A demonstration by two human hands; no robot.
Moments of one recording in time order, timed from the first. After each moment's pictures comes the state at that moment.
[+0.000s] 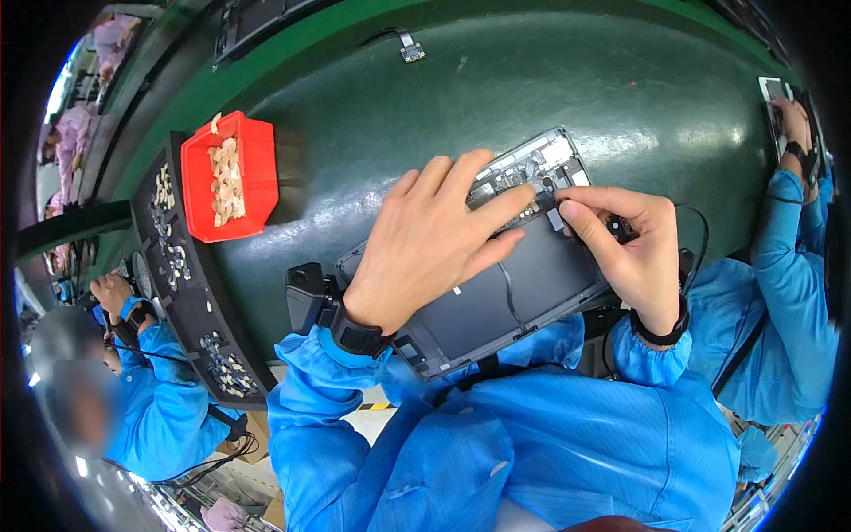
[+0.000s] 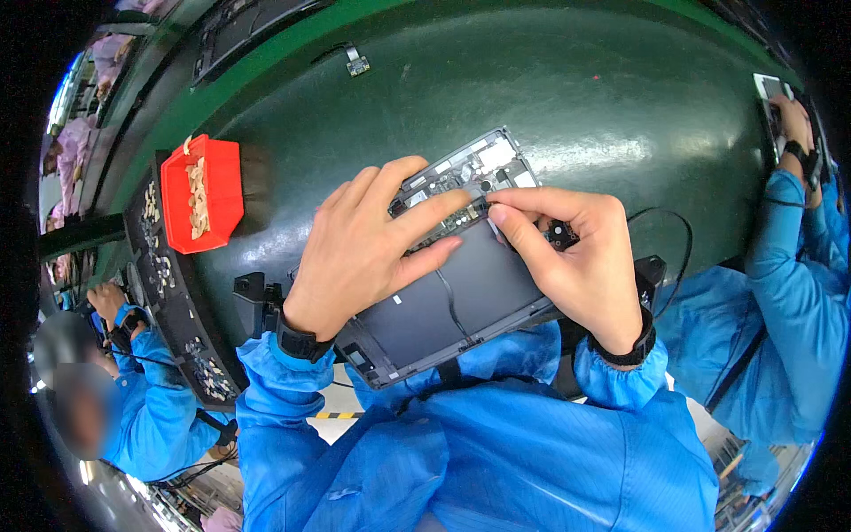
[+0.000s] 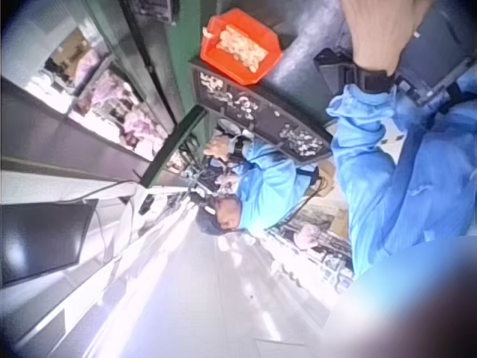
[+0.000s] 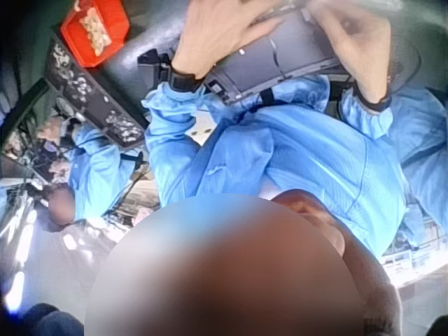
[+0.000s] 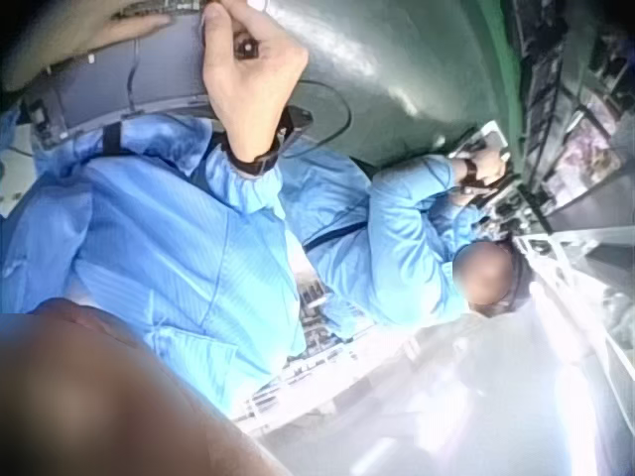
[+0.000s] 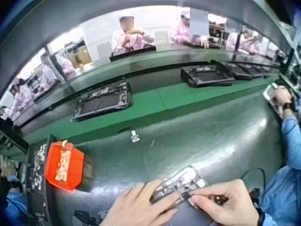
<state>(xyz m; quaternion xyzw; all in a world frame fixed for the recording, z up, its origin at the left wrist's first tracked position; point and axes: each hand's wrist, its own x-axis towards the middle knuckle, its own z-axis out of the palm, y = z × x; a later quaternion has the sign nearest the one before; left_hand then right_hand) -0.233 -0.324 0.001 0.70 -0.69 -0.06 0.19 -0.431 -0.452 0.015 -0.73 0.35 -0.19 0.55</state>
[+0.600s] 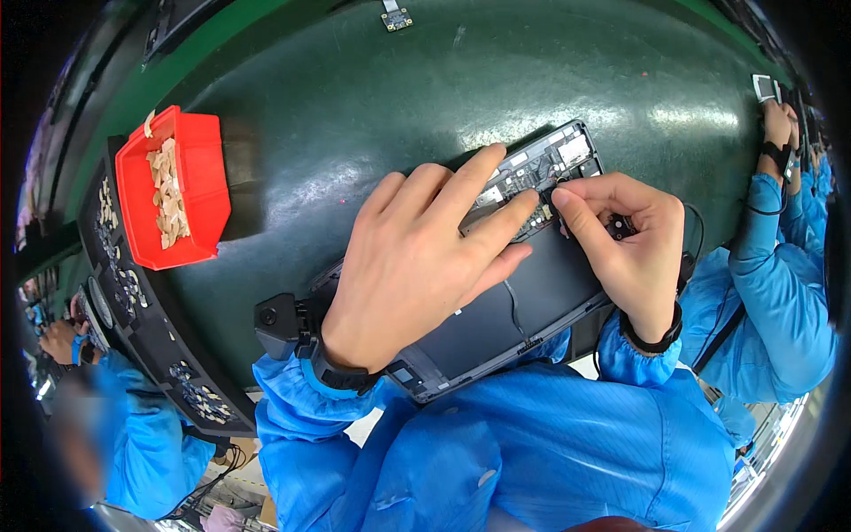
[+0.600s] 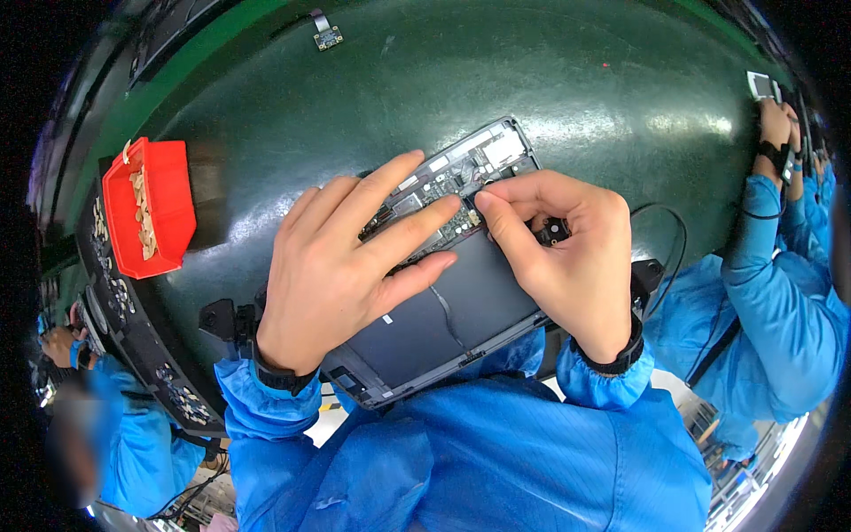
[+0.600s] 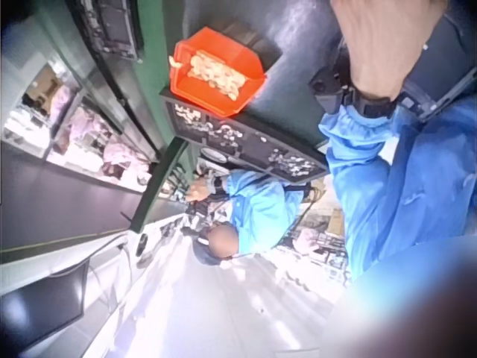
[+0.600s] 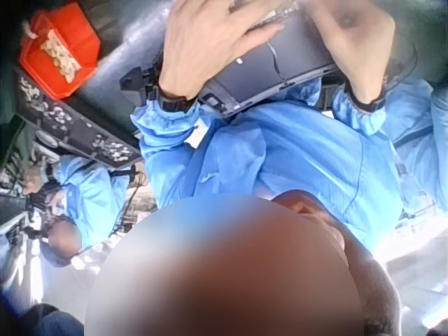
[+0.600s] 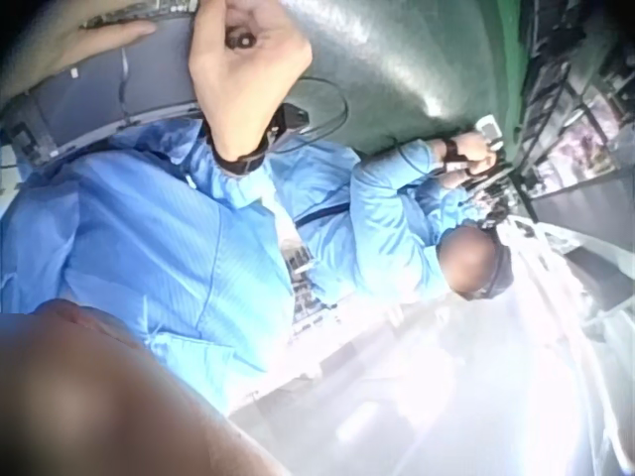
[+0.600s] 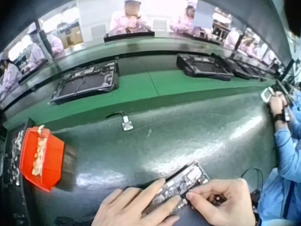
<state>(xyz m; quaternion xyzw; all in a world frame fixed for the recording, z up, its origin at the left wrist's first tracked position) -0.226 -0.320 -0.009 0.68 -0.69 -0.06 0.26 -0.405 -0.442 0.012 -0.75 0.43 -0.17 0.47</state>
